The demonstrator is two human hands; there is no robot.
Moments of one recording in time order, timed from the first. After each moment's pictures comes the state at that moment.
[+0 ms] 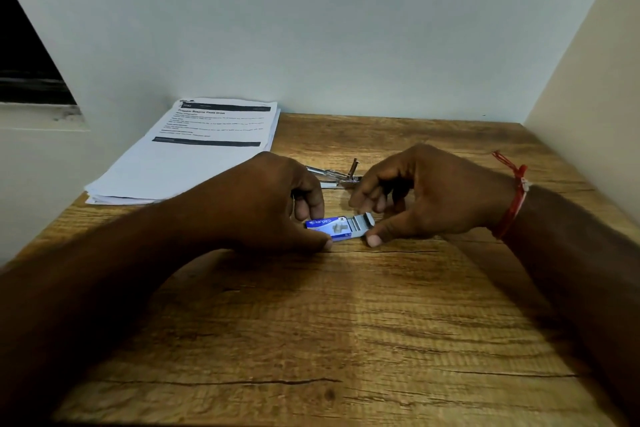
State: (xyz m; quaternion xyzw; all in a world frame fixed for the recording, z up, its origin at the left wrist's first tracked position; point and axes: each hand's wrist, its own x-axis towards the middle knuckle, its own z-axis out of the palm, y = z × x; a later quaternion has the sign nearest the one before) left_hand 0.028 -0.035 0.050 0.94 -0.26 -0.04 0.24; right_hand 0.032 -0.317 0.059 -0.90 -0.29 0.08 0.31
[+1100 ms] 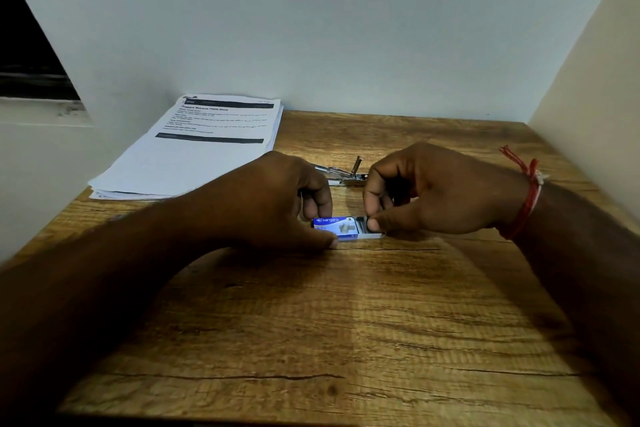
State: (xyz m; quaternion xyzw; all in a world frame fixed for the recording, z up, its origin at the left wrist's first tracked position) left_hand 0.029 -0.036 0.049 0.93 -0.28 -0.05 0.25; right_hand 0.029 -0.313 0.068 -0.90 -0.28 0.12 0.31
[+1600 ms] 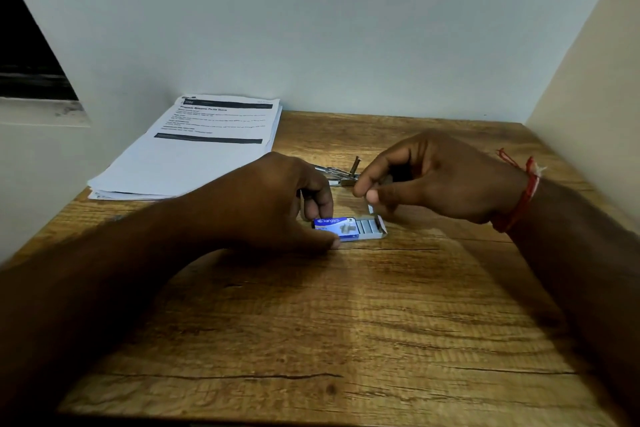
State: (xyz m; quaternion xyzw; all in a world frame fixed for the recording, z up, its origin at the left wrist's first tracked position) left_hand 0.028 -0.036 0.046 0.93 -0.28 -0.05 0.25; right_hand 0.038 -0.319 0.059 -0.85 -0.27 0.07 0.44
